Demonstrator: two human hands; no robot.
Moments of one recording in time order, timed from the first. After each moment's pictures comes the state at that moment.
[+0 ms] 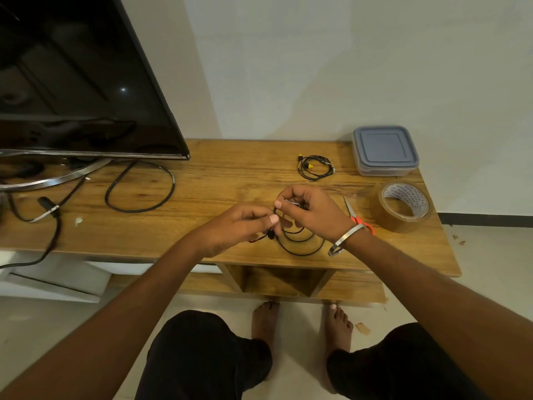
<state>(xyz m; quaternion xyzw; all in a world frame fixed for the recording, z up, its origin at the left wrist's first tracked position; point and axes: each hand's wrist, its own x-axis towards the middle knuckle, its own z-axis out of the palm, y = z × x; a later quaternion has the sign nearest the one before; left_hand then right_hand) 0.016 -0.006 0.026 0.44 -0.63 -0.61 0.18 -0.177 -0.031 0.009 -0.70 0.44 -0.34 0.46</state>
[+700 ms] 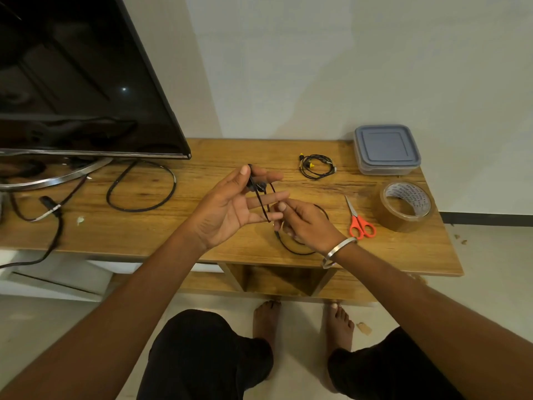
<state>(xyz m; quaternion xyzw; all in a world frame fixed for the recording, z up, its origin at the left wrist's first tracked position) 0.018 -0.013 0.041 0.31 -0.41 -0.74 0.43 -0.165 -0.021 -0.022 -0.67 0.43 -0.34 0.51</state>
